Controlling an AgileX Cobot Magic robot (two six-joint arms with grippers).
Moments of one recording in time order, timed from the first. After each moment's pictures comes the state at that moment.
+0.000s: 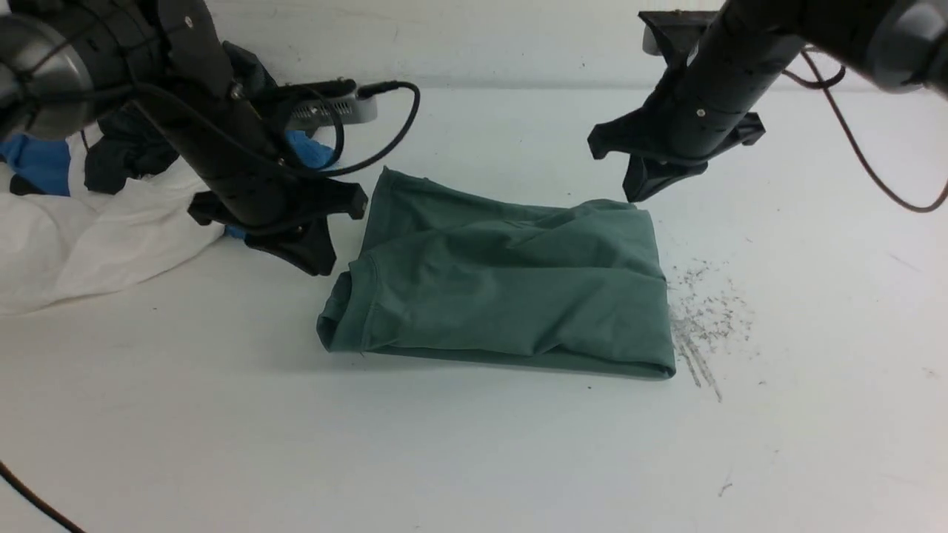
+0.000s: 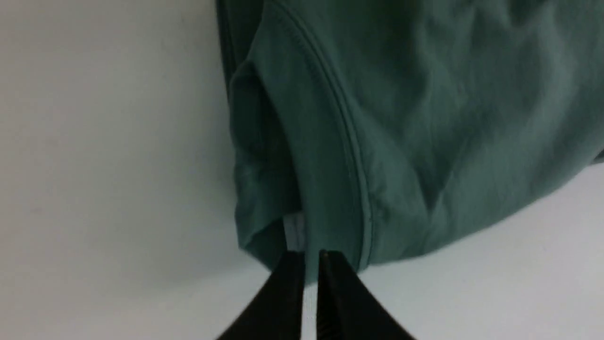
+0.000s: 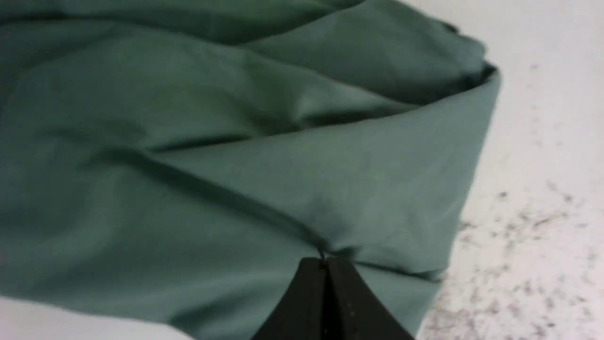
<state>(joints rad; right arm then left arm) 0.31 2.09 -1.99 0.20 1.24 -0.05 -0.16 1.98 -1.65 -0.34 1.09 0.12</state>
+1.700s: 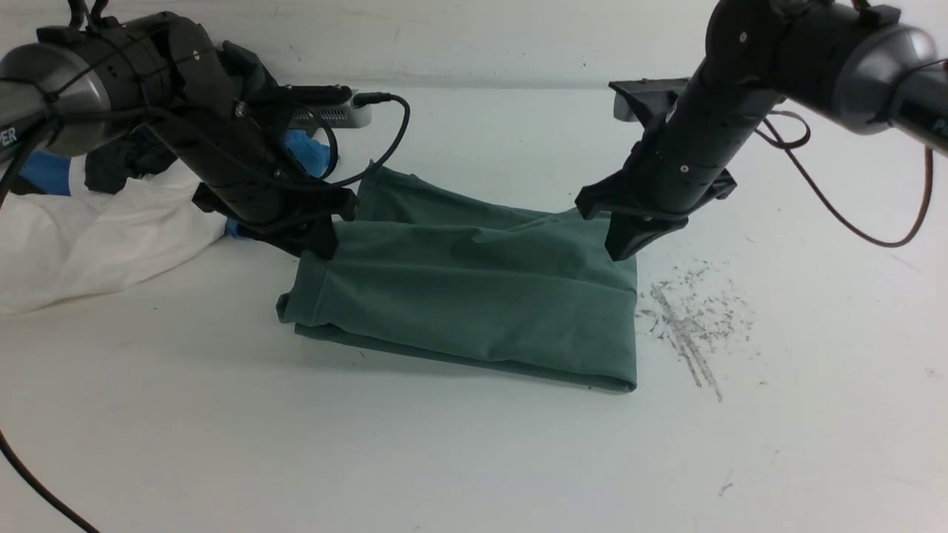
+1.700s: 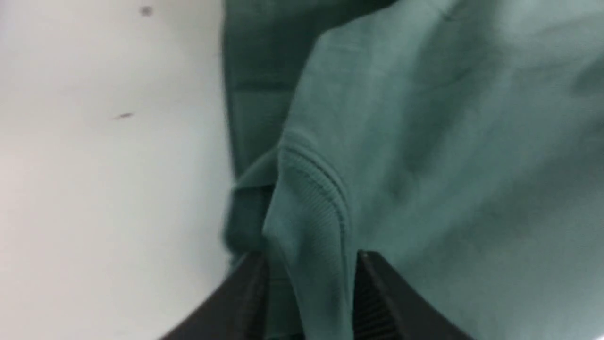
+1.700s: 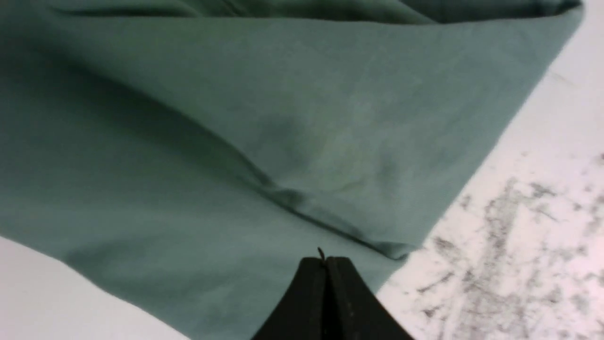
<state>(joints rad) 0.31 2.14 -1.93 0.23 1.24 -0.15 -0.13 2.00 -1.66 -0.26 0.95 0.20</state>
